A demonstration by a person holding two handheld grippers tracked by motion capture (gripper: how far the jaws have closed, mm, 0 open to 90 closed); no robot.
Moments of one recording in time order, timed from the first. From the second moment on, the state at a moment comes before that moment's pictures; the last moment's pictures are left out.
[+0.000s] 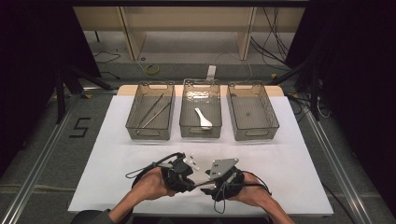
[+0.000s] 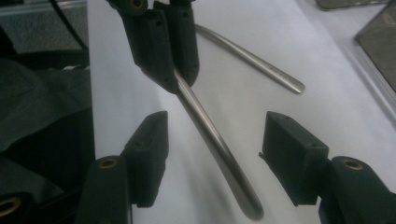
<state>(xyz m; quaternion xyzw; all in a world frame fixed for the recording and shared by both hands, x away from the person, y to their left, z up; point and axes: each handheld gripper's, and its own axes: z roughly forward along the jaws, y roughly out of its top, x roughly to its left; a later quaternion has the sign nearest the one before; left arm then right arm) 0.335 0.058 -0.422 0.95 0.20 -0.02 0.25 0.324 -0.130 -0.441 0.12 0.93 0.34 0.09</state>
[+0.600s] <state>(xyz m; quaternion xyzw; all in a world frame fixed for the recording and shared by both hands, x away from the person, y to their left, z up) 0.327 0.051 -0.420 0.95 0.18 -0.04 0.26 0.315 -0.119 -0.449 0.05 0.95 0.30 0.09</state>
